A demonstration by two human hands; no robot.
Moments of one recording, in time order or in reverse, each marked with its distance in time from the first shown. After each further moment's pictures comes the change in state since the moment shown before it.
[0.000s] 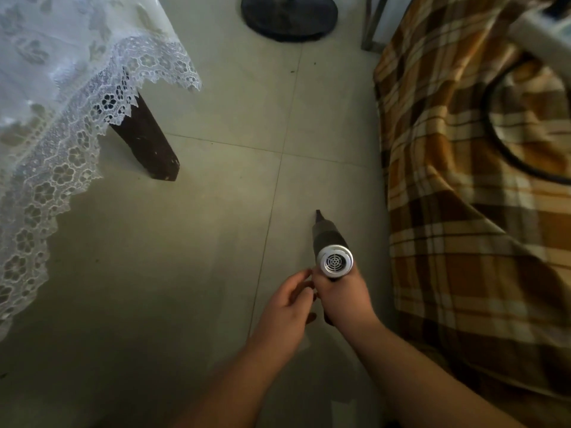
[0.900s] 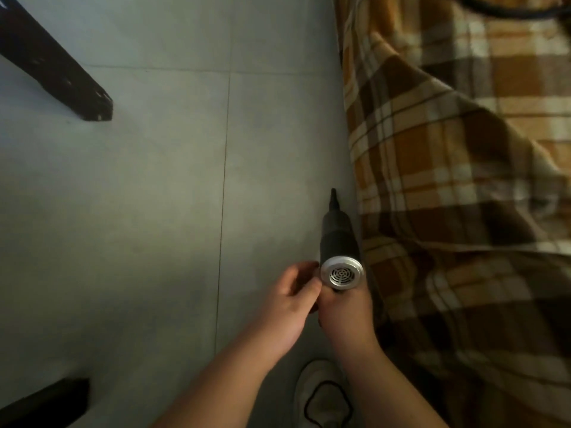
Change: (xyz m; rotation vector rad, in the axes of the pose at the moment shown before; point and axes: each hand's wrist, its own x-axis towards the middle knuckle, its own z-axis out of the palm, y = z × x) left_hand -0.073 -0.073 0.046 0.136 -0.186 -0.136; right_hand -0.108 0.119 -0.043 0.127 0.180 0.129
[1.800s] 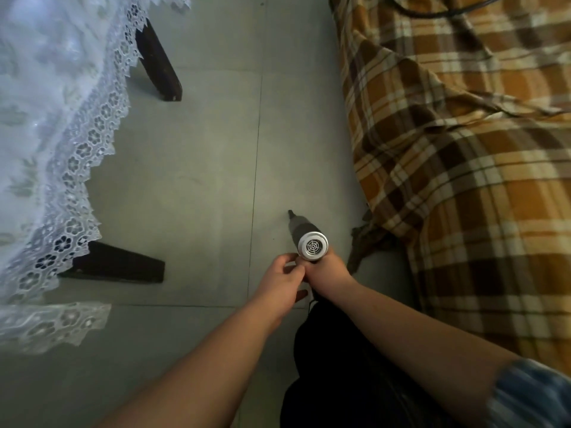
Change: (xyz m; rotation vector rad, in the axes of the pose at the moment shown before) left_hand -0.188 -0.107 -0.003 -0.088 0.176 -0.090; right_hand -0.167 0.054 -0.024 -0.304 -0.328 -0.047
